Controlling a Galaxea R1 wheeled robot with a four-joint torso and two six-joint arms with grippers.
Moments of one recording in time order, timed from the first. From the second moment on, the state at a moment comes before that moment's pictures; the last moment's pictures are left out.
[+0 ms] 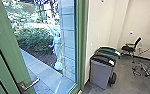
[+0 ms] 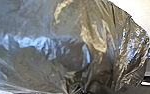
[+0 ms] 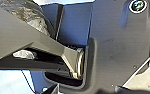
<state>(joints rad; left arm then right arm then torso) 1.51 3.02 -2.67 0.06 0.03 0.01 -1.58 3.00 -2.61 -0.19 -0.03 0.05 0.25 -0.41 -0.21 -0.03</state>
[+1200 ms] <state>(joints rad) 1.50 3.02 -2.67 0.06 0.03 0.01 -1.57 3.00 -2.62 -0.19 -0.03 0.05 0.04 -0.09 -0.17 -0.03</state>
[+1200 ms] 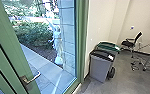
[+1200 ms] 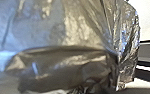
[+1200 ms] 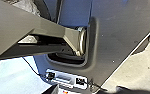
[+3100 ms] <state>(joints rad) 1.51 3.03 -2.68 0.08 0.04 0.01 -1.58 3.00 -2.63 -0.19 -0.03 0.05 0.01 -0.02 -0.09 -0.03</state>
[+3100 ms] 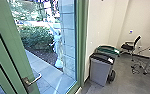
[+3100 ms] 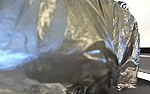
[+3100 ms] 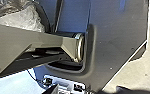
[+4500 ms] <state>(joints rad) 1.51 2.97 -2.60 0.08 0.03 0.02 -1.58 2.92 -2.52 -0.19 -0.03 0.06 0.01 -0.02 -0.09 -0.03</state>
